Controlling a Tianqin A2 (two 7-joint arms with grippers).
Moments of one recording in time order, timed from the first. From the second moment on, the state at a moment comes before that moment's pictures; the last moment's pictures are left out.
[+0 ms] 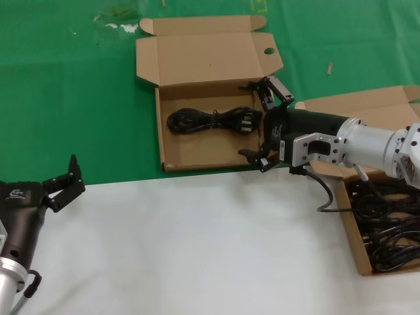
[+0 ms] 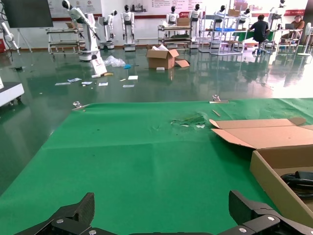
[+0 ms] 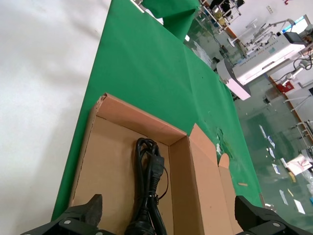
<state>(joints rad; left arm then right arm) 0.00 -0.30 1.60 -1.60 -1.80 0.00 0.00 0.73 0.45 -1.97 1.06 1.56 -0.73 -0.75</state>
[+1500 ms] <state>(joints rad) 0.00 -0.30 1.60 -1.60 -1.80 0.00 0.00 0.46 0.39 -1.83 1.26 1.65 -0.46 -0.47</state>
